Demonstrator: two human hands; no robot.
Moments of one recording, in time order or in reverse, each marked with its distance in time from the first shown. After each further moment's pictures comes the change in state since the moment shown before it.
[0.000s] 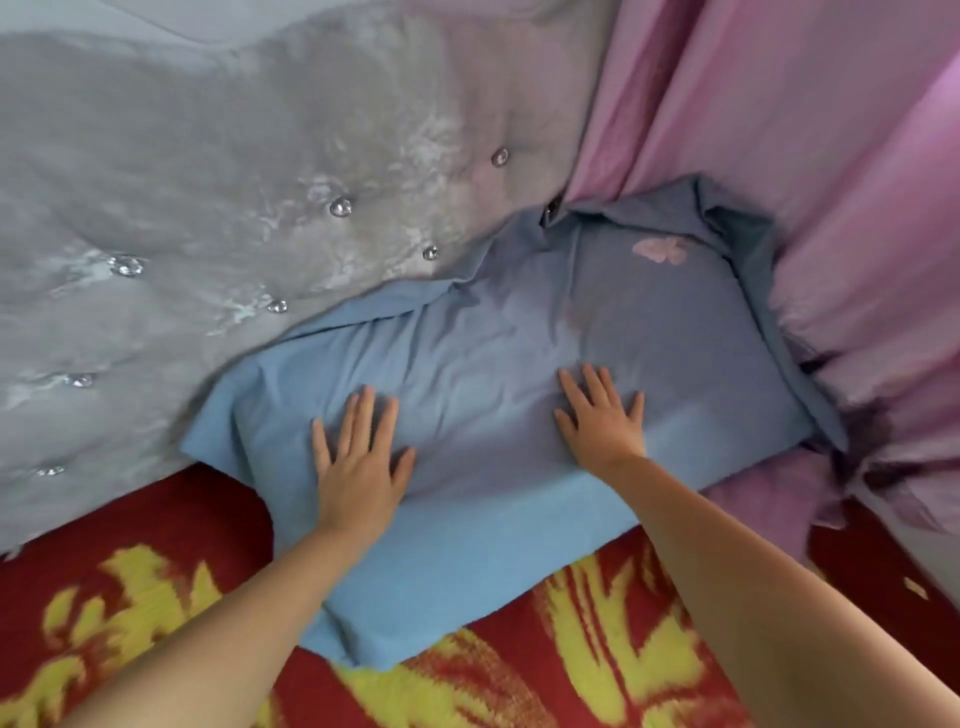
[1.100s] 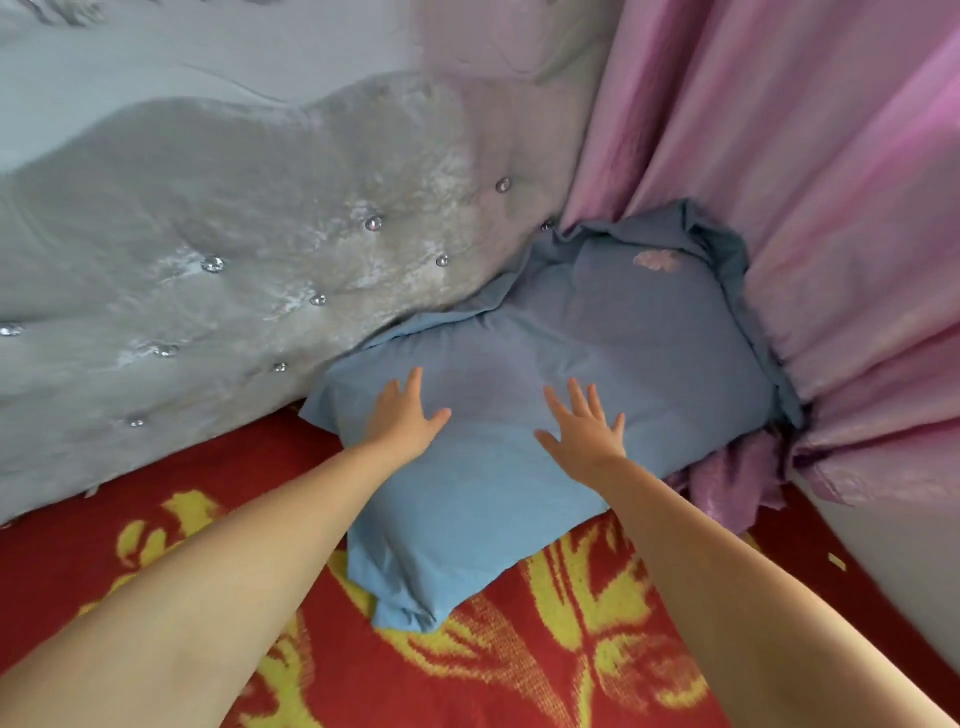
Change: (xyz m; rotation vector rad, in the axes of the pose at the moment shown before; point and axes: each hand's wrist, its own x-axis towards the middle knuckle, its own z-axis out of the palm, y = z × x) left_hand 0.026 0.045 -0.072 -0.272 -0.467 -0.315; right_hand -0.089 -0.023 -0.067 -0.018 -0.205 -0.062
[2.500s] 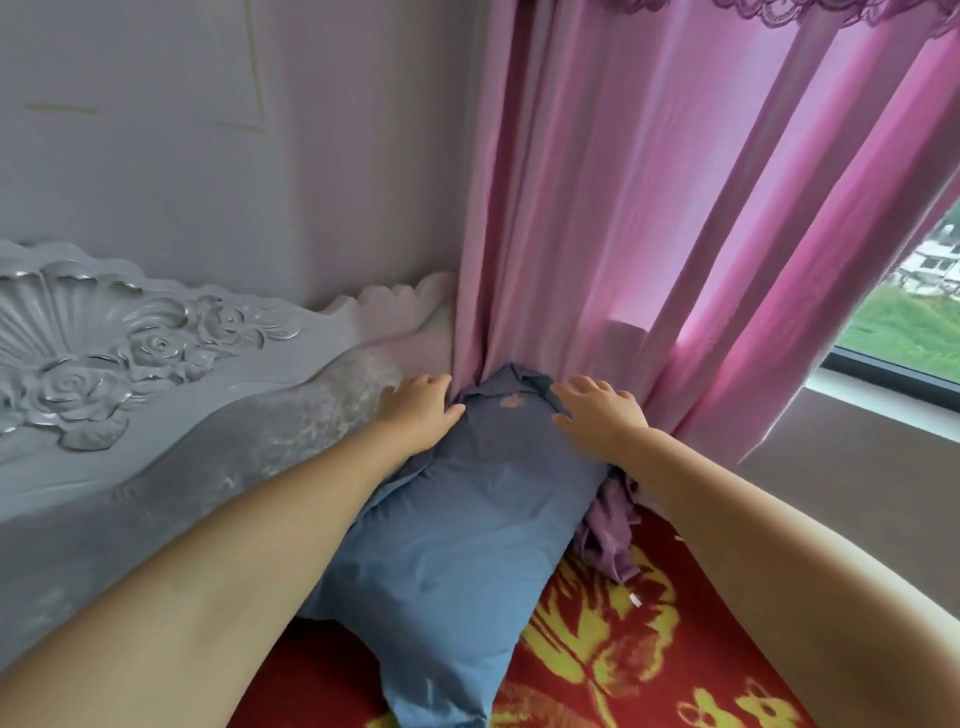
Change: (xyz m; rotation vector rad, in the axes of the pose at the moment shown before) left_hand -0.118 0.081 -0.309 0.301 0.157 0.864; right_hand -0.255 -0.150 -0.257 -0.162 0.430 0.372
